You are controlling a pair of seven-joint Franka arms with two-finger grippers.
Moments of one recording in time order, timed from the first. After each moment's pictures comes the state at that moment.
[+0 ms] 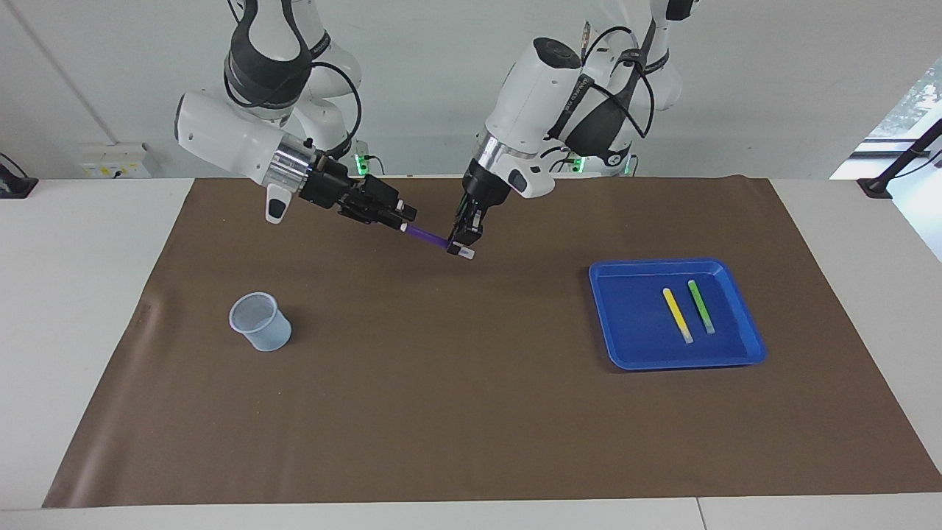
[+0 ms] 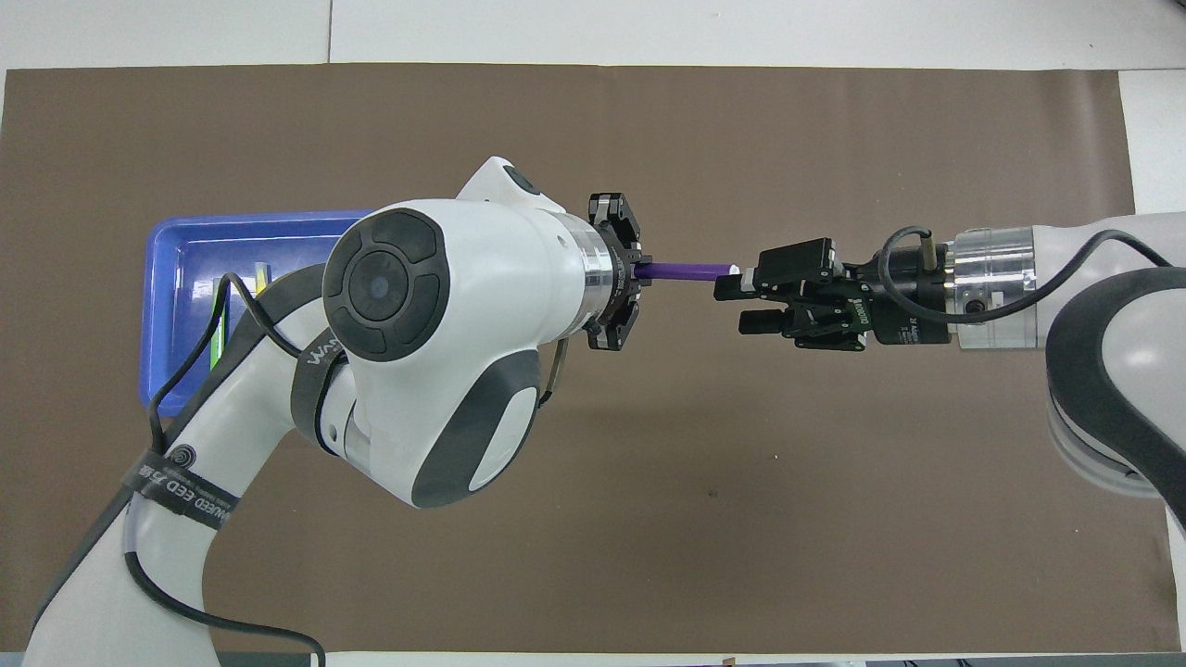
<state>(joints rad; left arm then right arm) -0.68 0.21 -0.04 -1.64 -0.26 2.28 -2.00 0.15 -0.07 -0.01 -2.04 1.08 2.02 0.11</state>
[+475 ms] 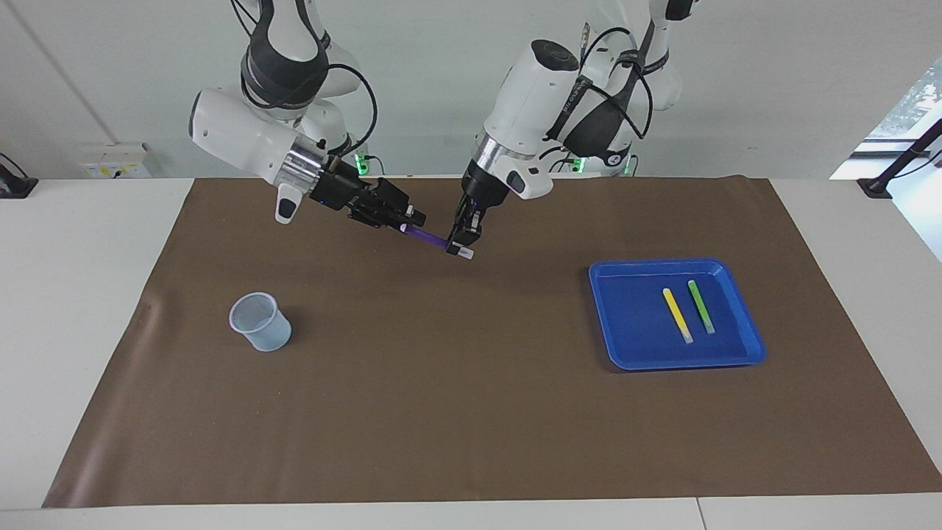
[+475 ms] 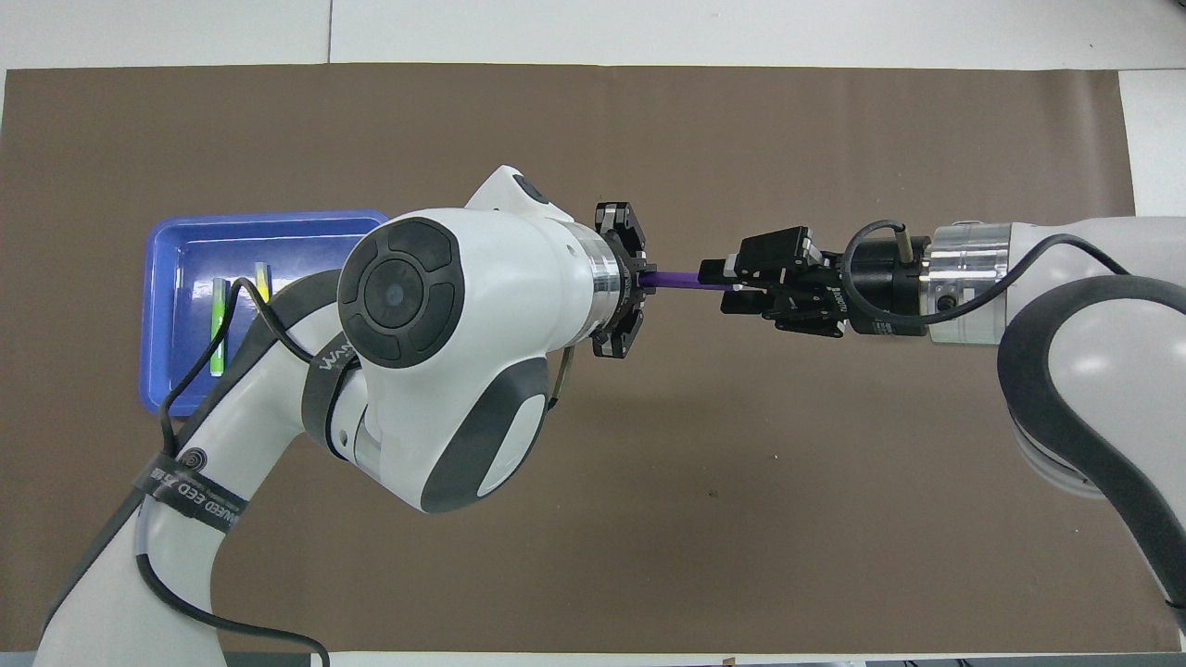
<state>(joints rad) -0.68 0.21 -0.04 -1.65 -0.26 2.28 -2.00 0.20 -0.07 -0.01 -2.04 1.08 2.07 0.11</state>
